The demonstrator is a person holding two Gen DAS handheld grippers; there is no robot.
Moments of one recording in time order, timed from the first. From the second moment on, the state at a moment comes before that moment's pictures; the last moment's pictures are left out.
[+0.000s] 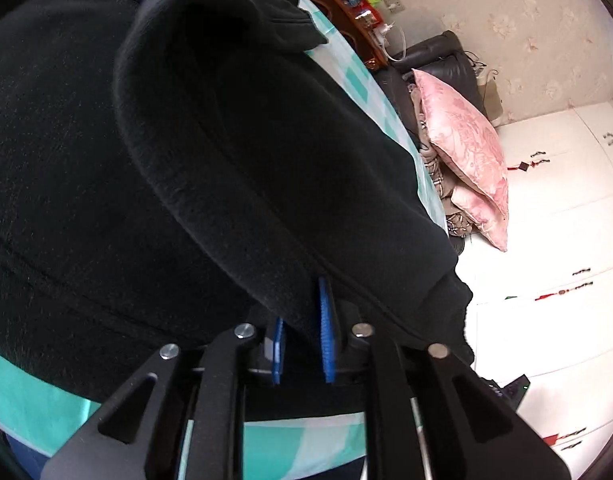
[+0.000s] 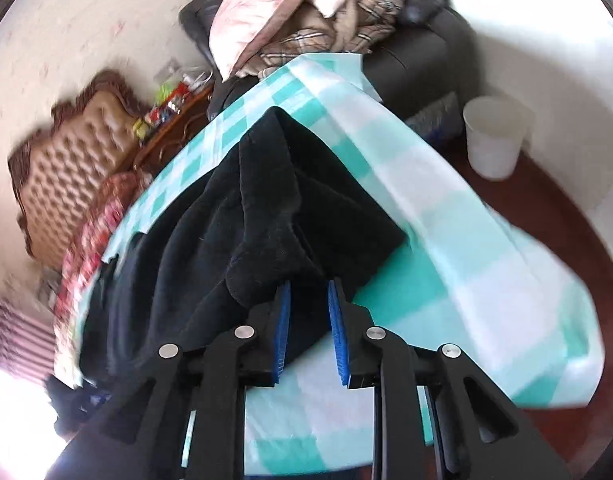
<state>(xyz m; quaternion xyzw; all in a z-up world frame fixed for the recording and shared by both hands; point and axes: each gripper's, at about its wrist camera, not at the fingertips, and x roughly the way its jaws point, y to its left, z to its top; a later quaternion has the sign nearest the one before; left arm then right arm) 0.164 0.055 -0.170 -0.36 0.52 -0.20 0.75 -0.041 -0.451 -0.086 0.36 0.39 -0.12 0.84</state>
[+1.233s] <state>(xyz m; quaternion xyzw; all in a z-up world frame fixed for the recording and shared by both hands) 0.211 0.238 -0.034 -0.28 0.40 -0.01 0.87 -0.021 -0.432 -0.062 0.38 0.37 -0.10 0.84</state>
